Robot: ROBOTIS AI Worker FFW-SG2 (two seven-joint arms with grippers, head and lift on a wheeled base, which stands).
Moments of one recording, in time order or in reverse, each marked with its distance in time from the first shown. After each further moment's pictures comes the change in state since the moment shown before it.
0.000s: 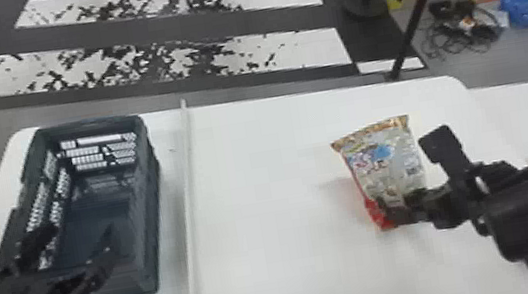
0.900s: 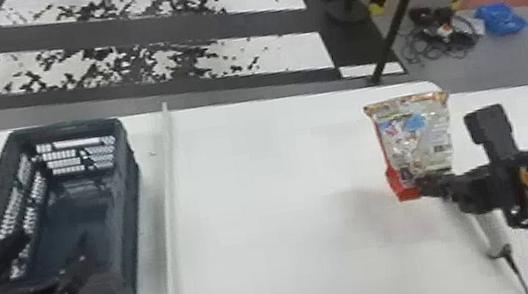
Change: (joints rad) left arm 0.006 -0.001 0.006 -0.001 0.003 -0.003 -0.002; right arm 0.107 0.010 -0.228 -0.247 -0.063 0.036 -0.030
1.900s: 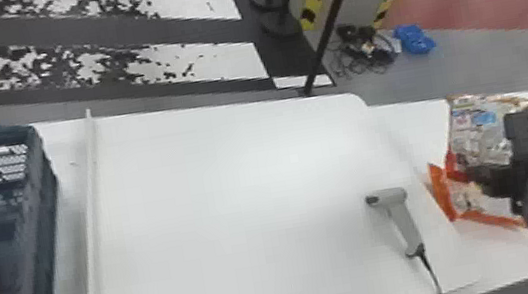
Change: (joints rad) left arm 0.006 0.001 0.000 -0.008 -0.002 0.003 -0.001; right arm -0.131 -0.127 -0.342 0.422 -0.130 -0.191 -0.383
